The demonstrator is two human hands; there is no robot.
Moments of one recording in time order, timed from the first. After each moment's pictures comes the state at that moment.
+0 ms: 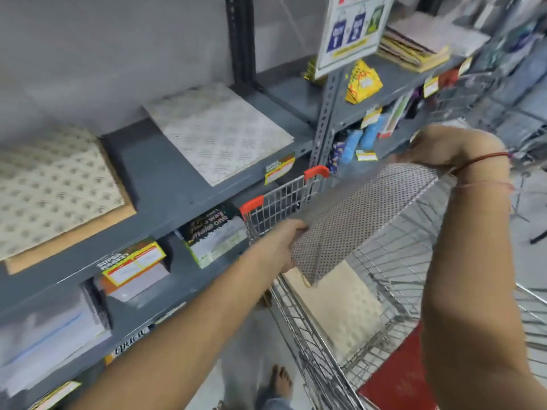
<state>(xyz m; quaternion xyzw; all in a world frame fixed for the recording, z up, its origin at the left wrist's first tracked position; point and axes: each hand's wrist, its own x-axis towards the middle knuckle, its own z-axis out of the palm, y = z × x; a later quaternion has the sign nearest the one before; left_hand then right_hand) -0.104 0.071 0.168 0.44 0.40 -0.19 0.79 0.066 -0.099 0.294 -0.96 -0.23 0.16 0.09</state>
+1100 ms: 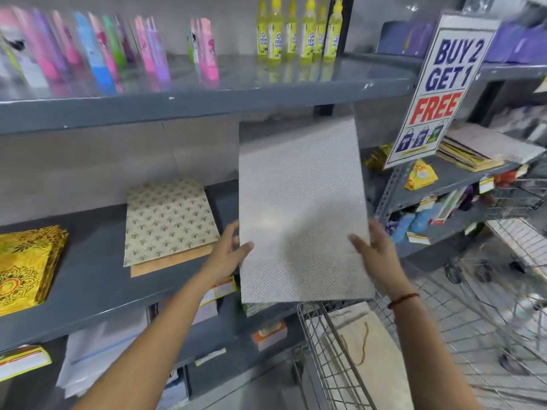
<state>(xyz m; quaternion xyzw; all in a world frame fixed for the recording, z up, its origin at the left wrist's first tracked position) -0.233 0.267 0.184 0.74 0.22 0.19 0.60 -0.043 0.025 0.191 -0.73 -0.26 0.10 0.63</state>
